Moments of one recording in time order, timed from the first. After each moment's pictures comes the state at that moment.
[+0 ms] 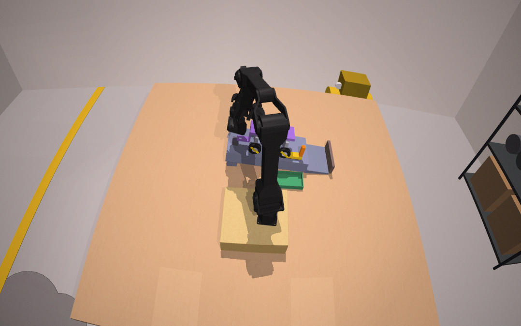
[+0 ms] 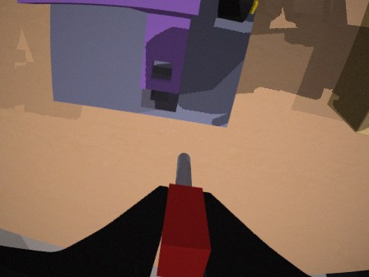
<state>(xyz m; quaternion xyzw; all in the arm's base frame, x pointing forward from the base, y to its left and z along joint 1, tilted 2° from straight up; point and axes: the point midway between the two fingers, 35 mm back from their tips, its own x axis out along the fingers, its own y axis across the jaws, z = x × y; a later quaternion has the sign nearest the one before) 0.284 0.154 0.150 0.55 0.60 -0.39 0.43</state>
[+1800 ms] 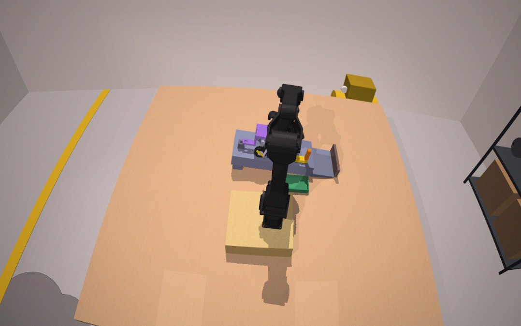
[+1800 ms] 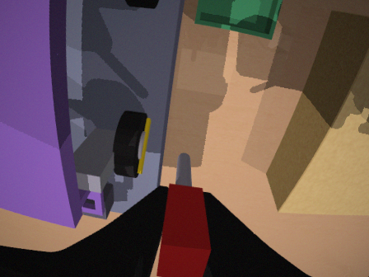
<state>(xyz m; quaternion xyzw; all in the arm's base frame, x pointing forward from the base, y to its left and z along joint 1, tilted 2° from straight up) 0.241 0.036 0.128 0.55 0.59 -0.39 0.43</state>
